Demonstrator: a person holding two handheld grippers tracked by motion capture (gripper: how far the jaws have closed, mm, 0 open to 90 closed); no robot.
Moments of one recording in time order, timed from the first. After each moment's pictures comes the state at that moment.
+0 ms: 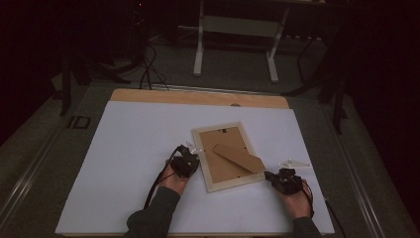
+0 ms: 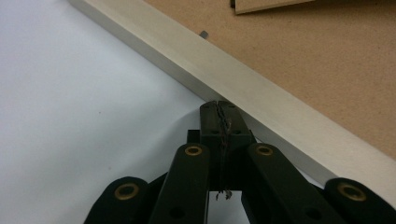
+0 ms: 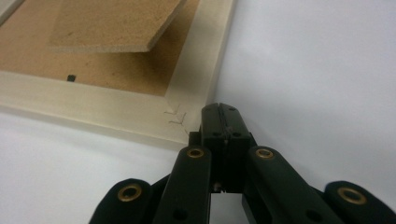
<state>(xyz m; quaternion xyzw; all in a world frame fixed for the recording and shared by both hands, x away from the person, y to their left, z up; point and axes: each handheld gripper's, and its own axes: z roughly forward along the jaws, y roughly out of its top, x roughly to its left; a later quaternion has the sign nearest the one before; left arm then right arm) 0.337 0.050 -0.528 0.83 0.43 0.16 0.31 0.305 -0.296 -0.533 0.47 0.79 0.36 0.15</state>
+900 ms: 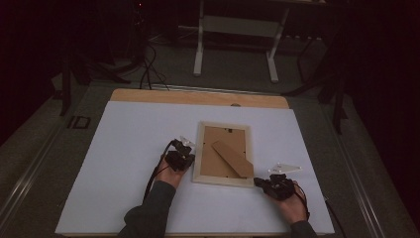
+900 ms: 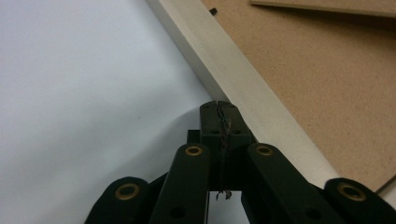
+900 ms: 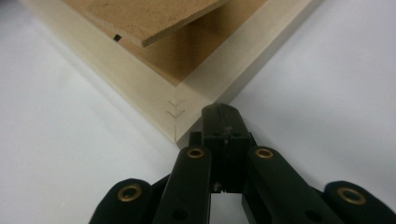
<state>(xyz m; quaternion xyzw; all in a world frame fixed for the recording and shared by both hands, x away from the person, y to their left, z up) 0.359 0.069 -0.528 0.82 0.45 0.14 0.31 0.291 -0.271 -0.531 0.40 0.83 0.37 0.11</state>
